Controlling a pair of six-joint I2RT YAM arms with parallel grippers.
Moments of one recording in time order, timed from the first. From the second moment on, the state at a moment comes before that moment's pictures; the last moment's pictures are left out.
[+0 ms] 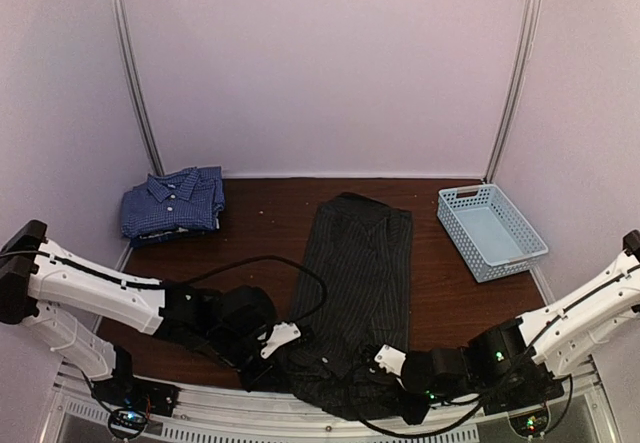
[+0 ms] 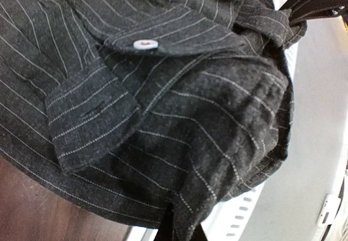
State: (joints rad) left arm -1.27 1.42 0.69 -0.30 0.34 -0.36; right arm 1.61 1.28 0.58 -0.28 0.15 0.71
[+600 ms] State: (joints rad) left arm -0.77 1.65 1.11 -0.32 0.53 -0.24; right arm 0.90 1.23 0.88 -0.51 0.06 0.45
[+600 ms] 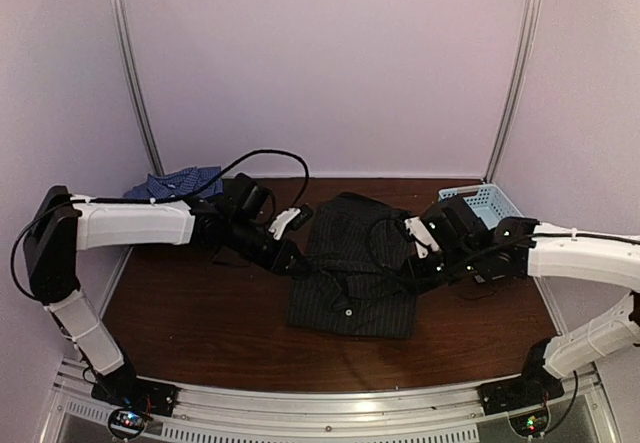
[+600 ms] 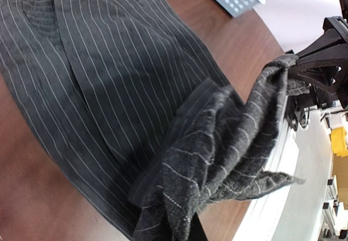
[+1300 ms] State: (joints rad) left arm -0.63 2.10 1.46 -0.39 0.54 -0.18; right arm 0.55 1.59 1.09 -0.53 -0.08 0.25
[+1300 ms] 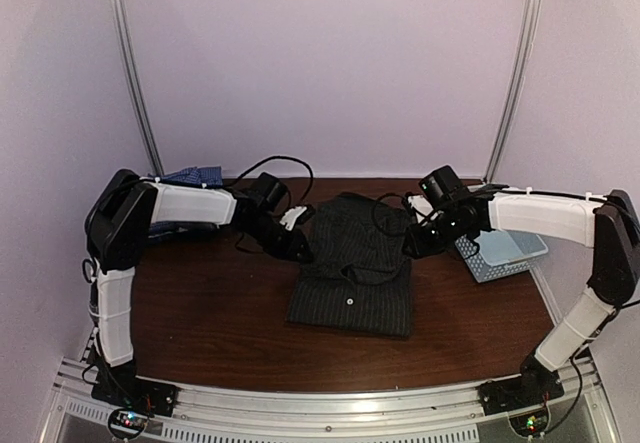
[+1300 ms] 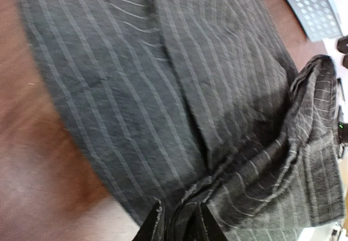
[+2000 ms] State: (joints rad) left arm -0.63 1.69 1.09 -0.07 0.27 -0.35; right arm 0.83 1.41 0.84 -0.26 -0.23 0.38
